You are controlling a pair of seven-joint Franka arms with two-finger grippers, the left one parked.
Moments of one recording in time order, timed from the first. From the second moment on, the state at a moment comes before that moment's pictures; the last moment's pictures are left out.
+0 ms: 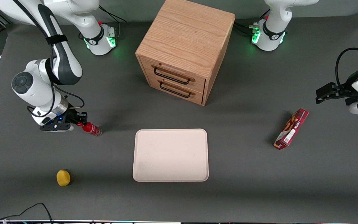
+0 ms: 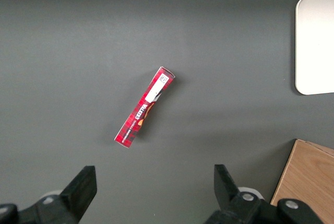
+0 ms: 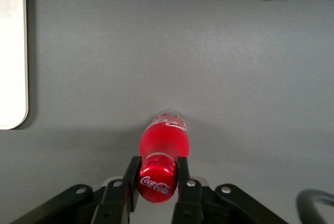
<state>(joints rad) 0.09 0.14 -0.02 -2.20 0.01 2.42 0.05</state>
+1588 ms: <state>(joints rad) 0.23 0.37 -0.01 -1.22 0.02 1.50 0.27</state>
